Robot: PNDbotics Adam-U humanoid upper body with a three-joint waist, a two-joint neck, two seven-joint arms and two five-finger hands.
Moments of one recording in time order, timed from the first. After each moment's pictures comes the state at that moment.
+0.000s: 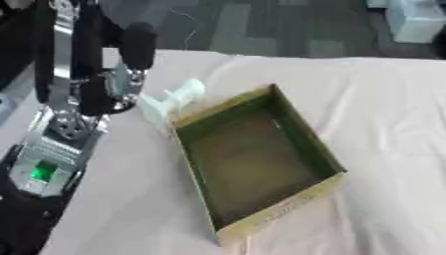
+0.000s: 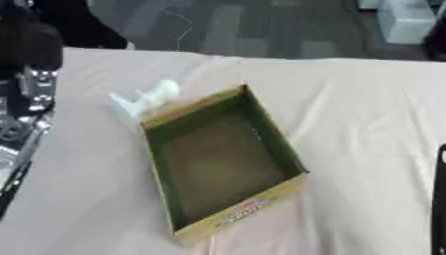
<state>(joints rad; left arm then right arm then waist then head) -0.46 0.55 -0.21 -1.99 -0.34 -0.29 0.37 -0.52 -0.25 -0.17 -1.98 0.04 -0.70 -0.01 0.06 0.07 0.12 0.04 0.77</state>
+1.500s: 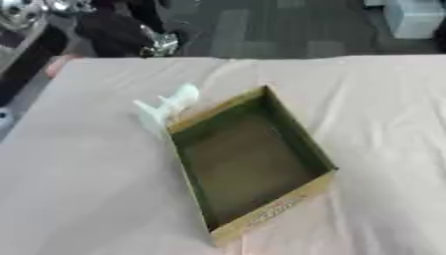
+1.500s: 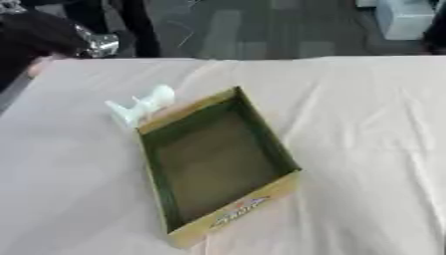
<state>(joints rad) -0.73 0.96 -0.35 -1.98 -0.79 0.44 -0.82 -0.52 -0.25 -0.14 -1.98 0.02 -0.69 0.03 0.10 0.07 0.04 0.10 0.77</state>
